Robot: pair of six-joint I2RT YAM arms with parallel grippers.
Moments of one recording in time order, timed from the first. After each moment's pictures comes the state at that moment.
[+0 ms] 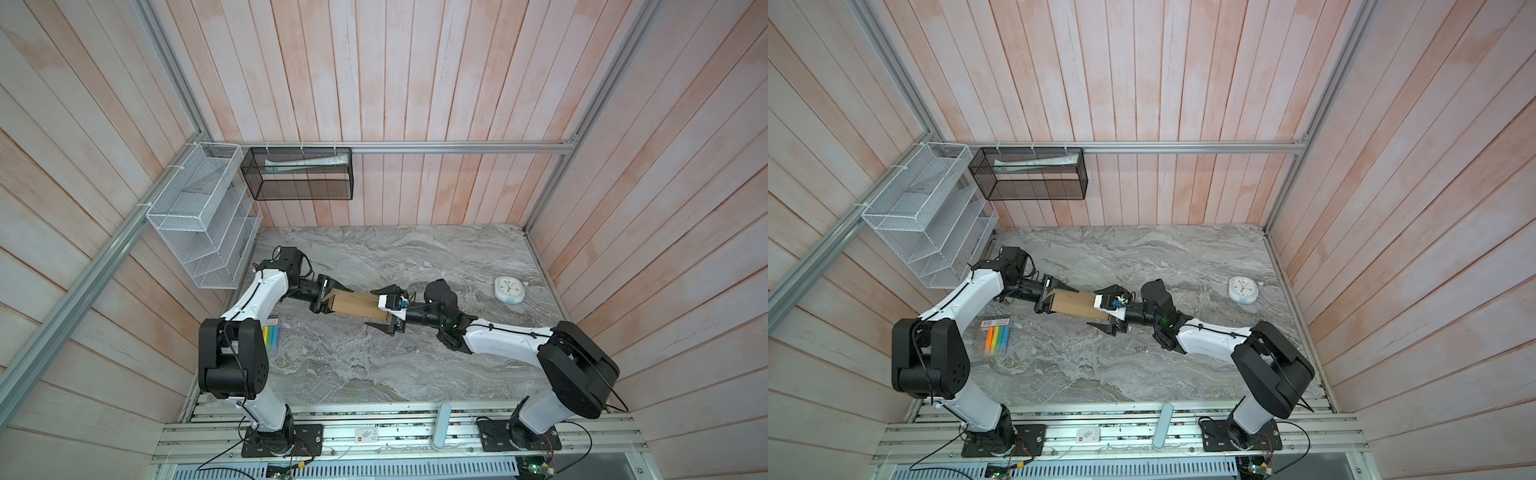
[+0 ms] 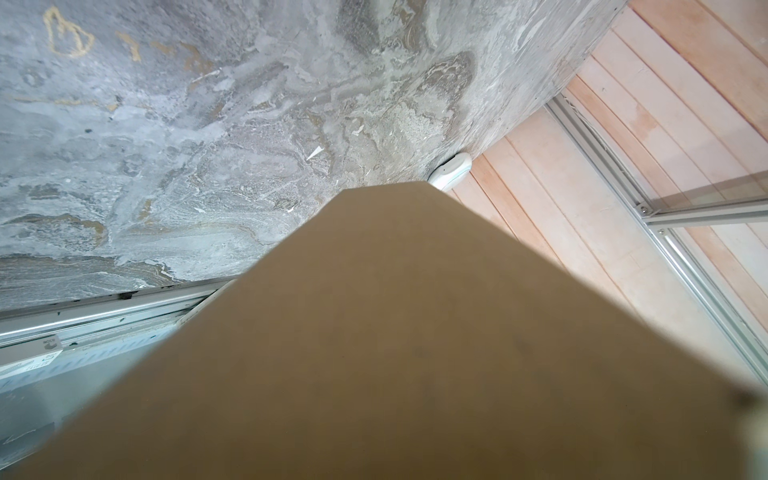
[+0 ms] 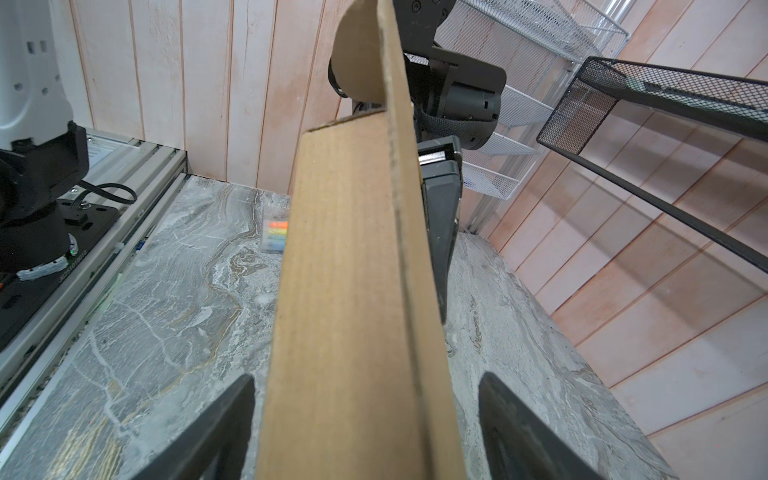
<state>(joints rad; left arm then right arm) -0.04 1.67 1.27 -0.99 1.08 -1.04 0.81 1.59 0.81 0.64 -0.58 -0.43</state>
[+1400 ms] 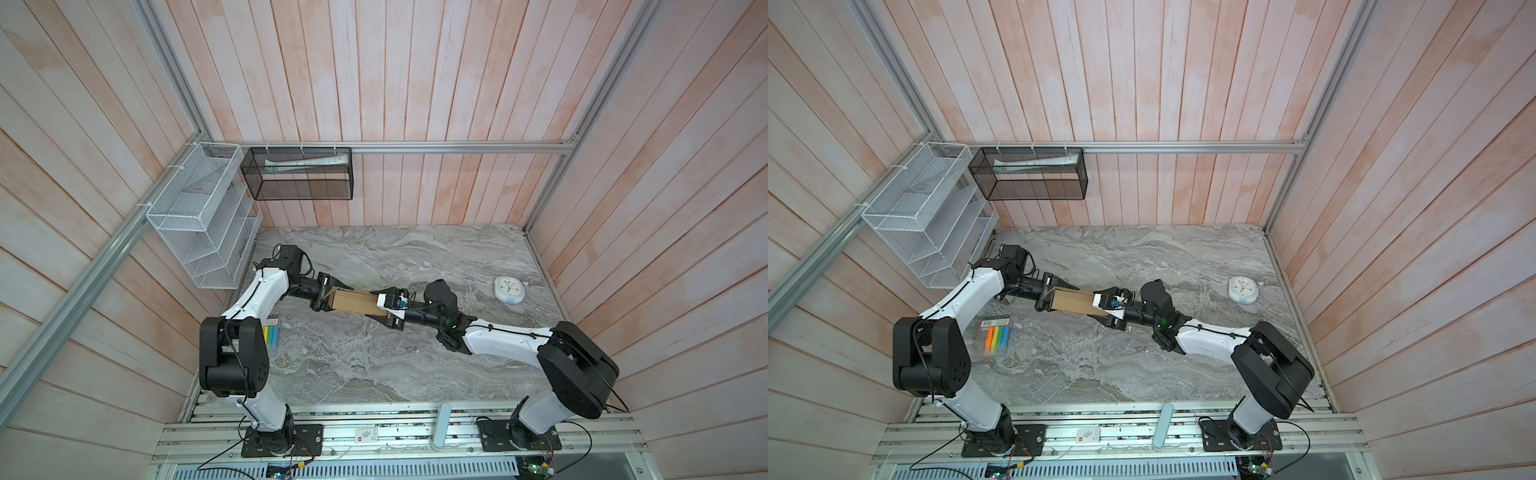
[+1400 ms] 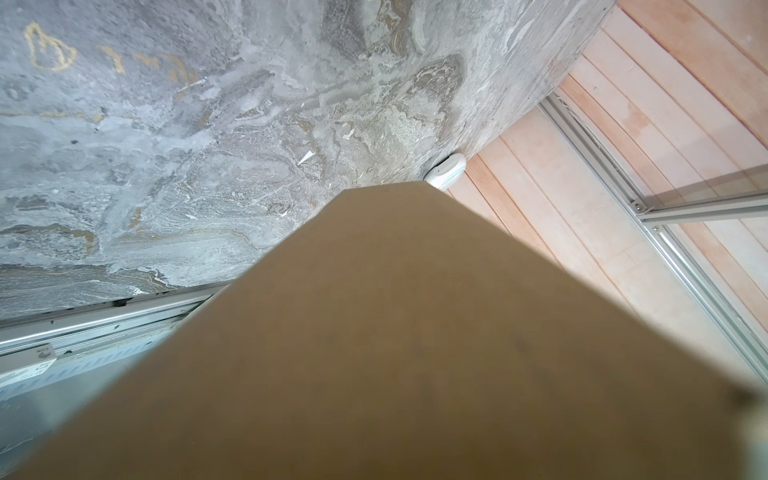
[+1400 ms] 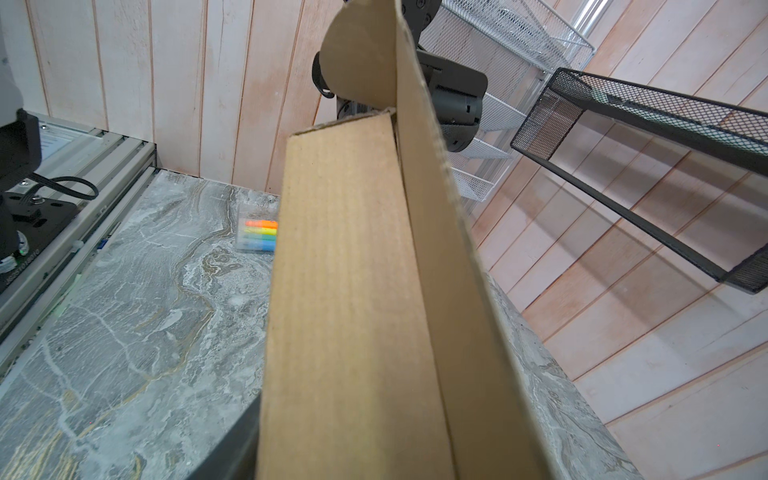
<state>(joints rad) -0.04 1.68 1.29 -0.98 1.08 -1.04 0.82 1.59 0.81 0.66 -0.51 -0.45</state>
